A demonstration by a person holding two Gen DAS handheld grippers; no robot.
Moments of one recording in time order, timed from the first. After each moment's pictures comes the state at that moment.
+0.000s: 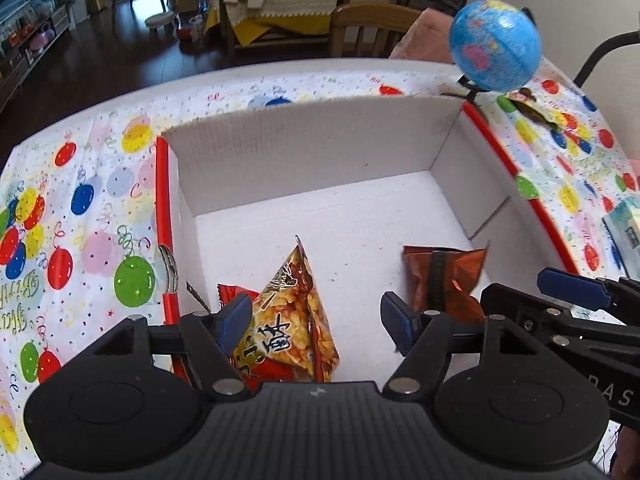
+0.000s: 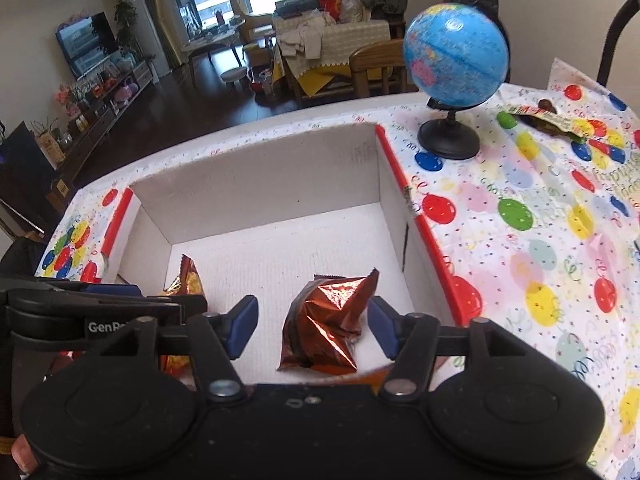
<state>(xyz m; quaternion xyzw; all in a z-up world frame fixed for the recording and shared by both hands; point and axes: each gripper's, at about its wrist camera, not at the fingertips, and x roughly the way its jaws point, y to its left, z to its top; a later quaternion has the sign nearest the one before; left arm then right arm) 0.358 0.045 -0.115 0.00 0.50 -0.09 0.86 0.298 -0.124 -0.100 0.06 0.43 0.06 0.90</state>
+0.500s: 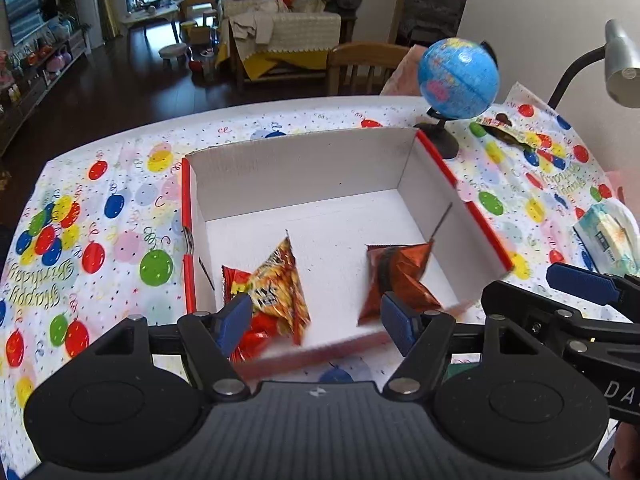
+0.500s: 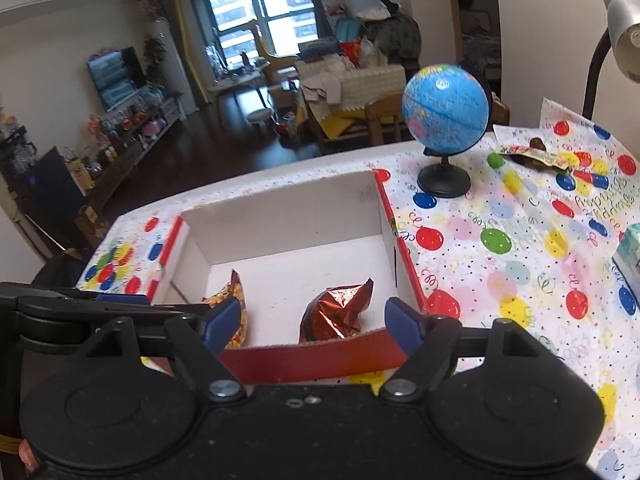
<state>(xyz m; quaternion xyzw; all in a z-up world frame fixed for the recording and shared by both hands) 0.284 0.028 -0.060 -0.01 0.46 -0.07 0.89 0.239 -0.150 -0.055 0.07 0.37 0.10 0.92</state>
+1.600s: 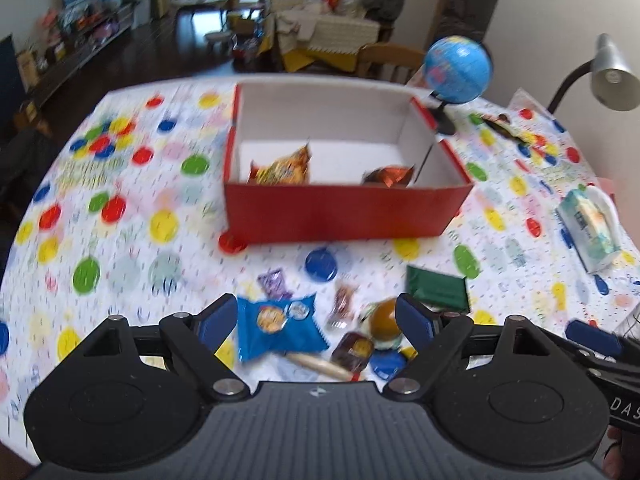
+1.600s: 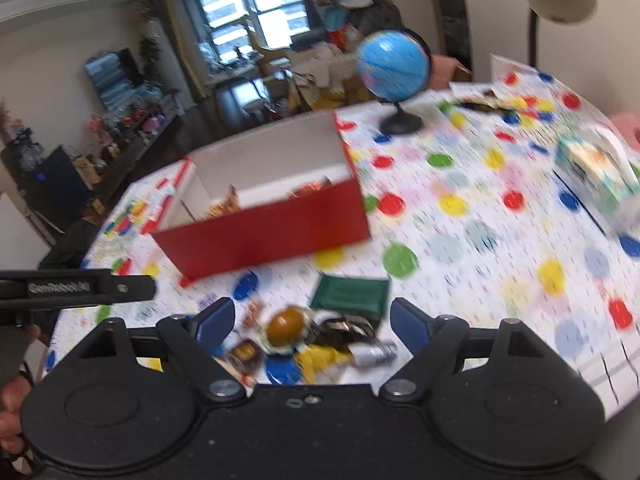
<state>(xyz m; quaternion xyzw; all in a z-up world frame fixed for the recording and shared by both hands) 0.139 0.027 -0.065 -0.06 0.46 -0.01 0.89 0.101 -0.207 -0.081 0.09 0.39 0.08 0.91</state>
